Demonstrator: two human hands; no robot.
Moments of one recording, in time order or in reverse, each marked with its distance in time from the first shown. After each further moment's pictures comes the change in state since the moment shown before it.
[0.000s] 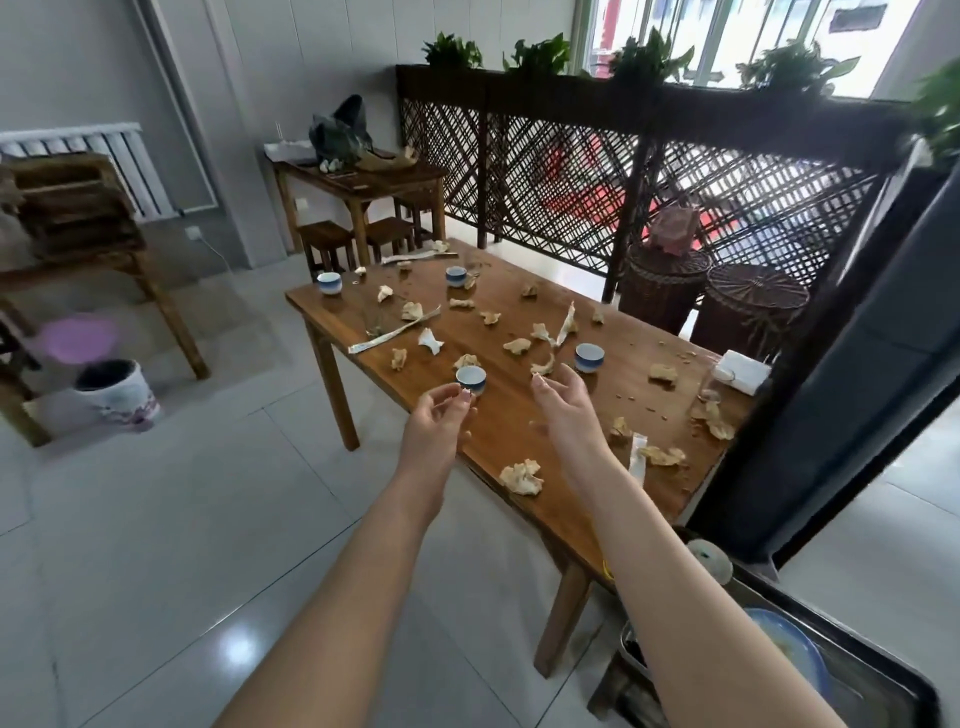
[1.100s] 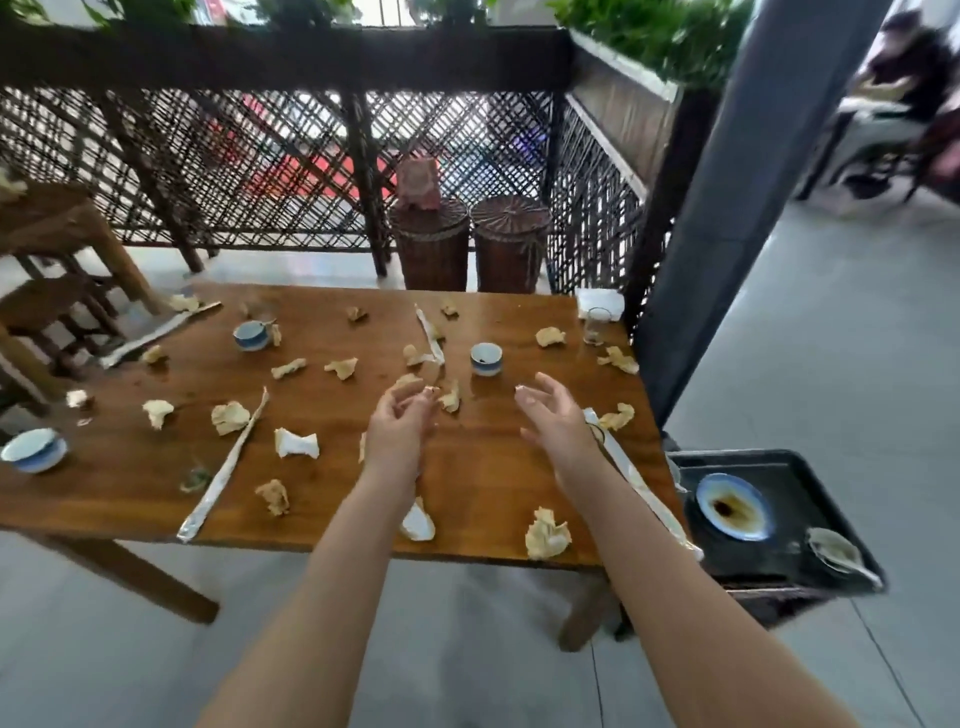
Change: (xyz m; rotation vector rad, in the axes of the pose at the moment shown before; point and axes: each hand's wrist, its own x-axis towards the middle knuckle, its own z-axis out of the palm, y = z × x) left_hand 0.293 0.043 0.010 0.126 -0.595 -0.101; right_hand 0.163 0.010 0.091 0.102 0.630 0.079
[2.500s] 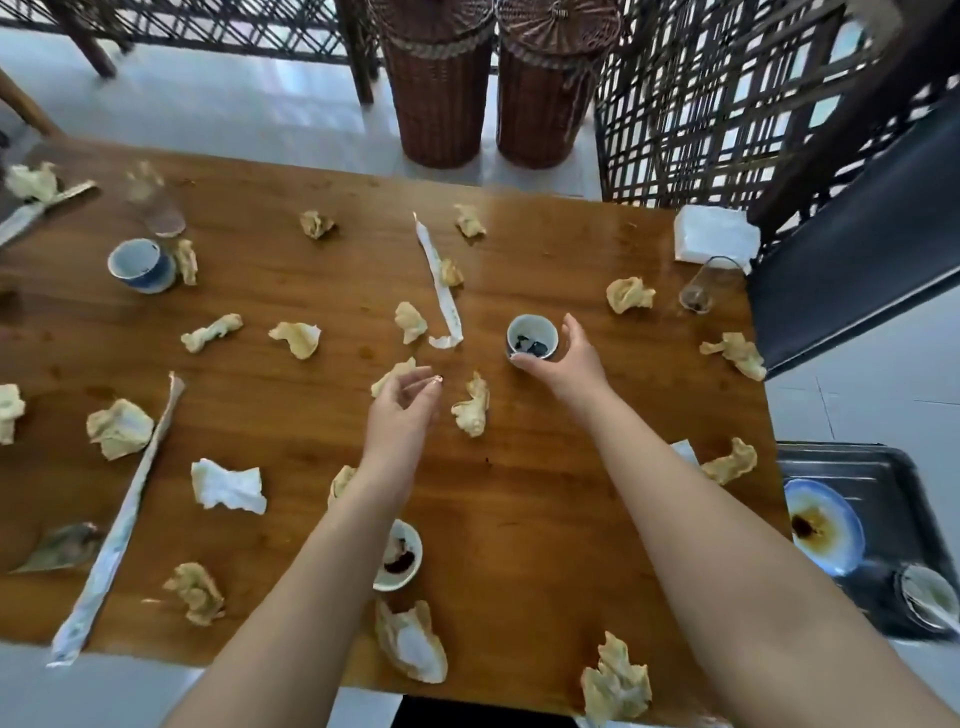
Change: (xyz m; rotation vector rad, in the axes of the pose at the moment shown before) left_hand 0.281 -0.077 0.031 0.182 -0.013 -0.205; right_hand 0.341 0.096 0.038 -0.413 0.000 0.255
